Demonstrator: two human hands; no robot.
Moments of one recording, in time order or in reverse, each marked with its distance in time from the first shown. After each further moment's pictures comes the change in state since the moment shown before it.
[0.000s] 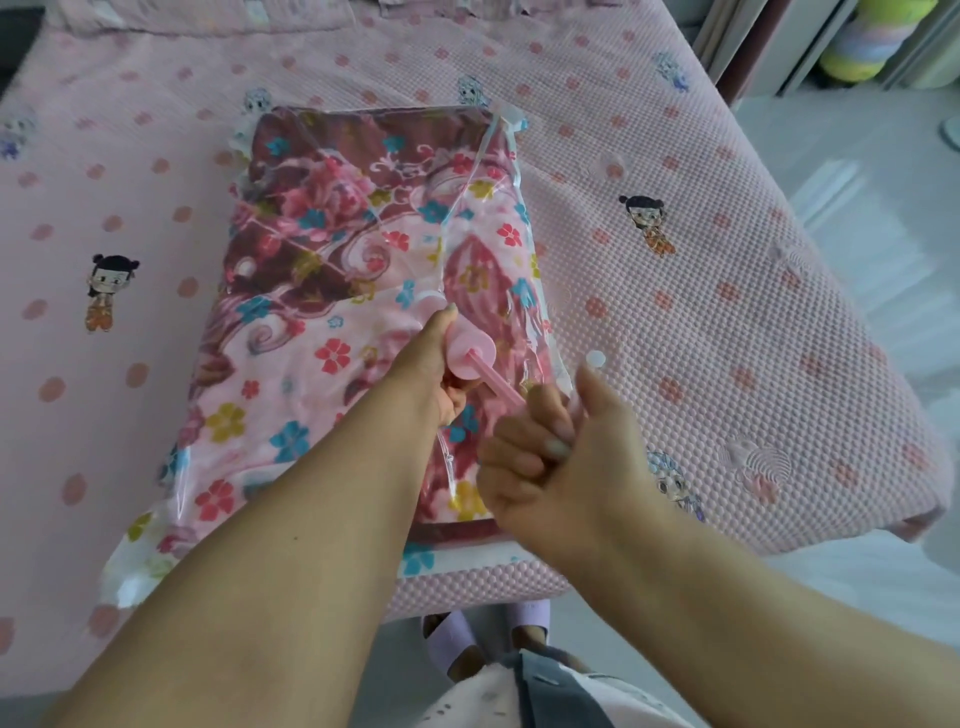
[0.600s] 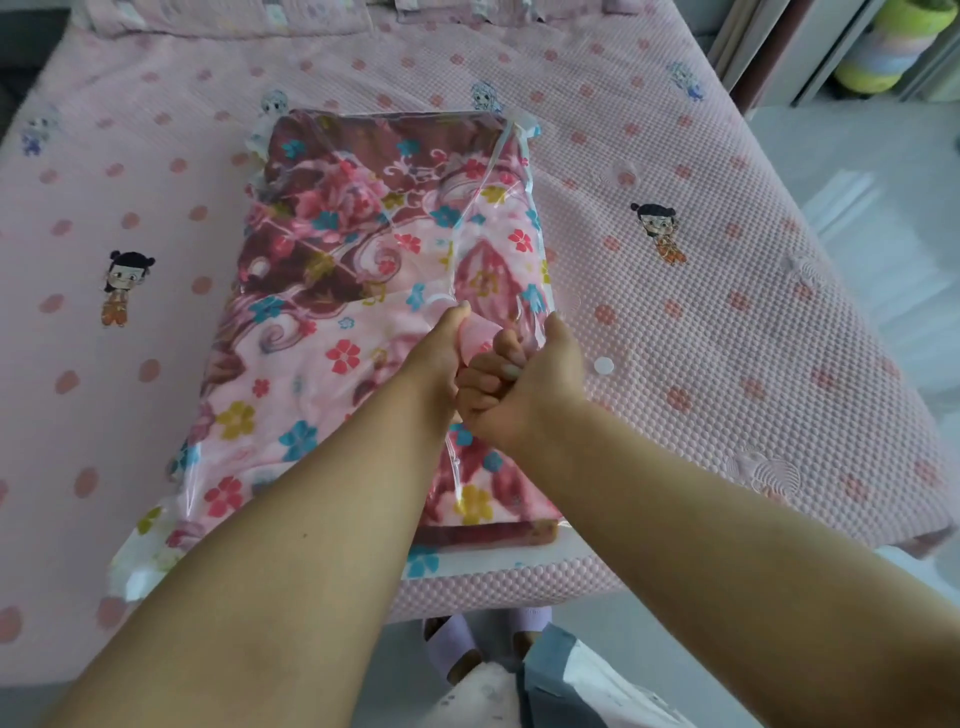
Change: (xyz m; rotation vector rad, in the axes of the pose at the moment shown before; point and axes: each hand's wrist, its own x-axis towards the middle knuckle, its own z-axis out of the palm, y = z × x) left_hand -0.014 0.006 0.002 -0.041 -0.222 -0.082; right_hand 0.053 -0.016 0.026 -0.052 0.130 -0.017
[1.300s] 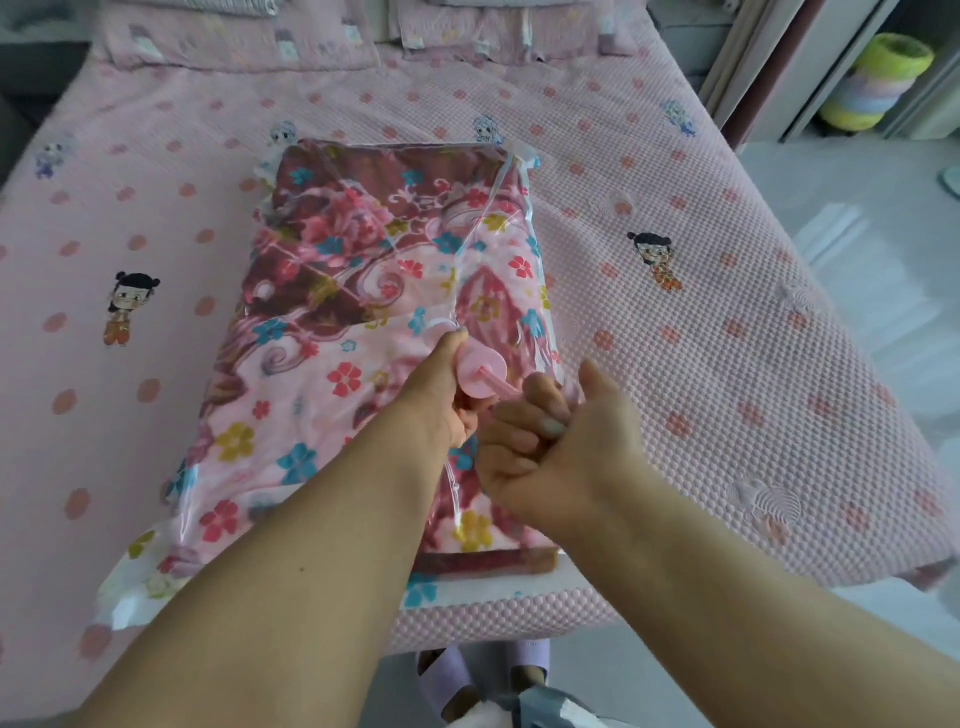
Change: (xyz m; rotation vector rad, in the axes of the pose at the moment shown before) left_hand 0.008 0.004 -0.003 0.066 0.193 0.082; right_hand -0.024 0.003 -0.018 0.078 -0.102 0.003
